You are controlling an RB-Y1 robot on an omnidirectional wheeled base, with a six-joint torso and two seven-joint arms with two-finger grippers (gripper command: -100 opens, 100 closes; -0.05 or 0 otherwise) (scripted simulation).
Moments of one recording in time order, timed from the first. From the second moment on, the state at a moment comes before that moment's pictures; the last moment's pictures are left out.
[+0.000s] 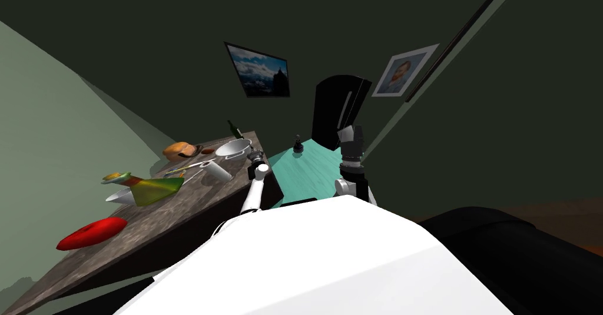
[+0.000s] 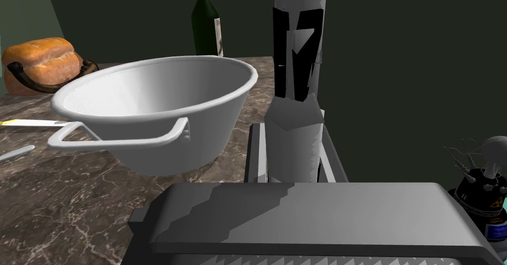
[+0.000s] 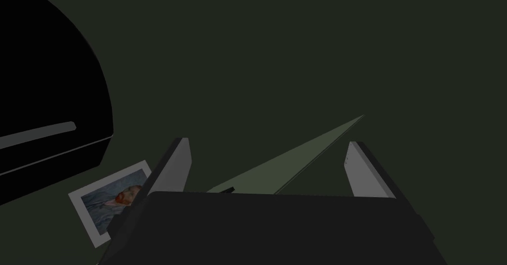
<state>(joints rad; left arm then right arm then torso) -0.31 0.00 0.25 -1.17 0.95 -0.41 0.56 0.46 0.01 0.02 -2.36 0.02 -0.50 0.12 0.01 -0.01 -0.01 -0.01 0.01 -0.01</state>
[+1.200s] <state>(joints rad) 0.03 0.01 0.16 -1.49 1.07 -0.42 0.50 0.46 0.01 0.02 -2.36 0.02 -0.50 0.12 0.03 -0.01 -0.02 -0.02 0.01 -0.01</state>
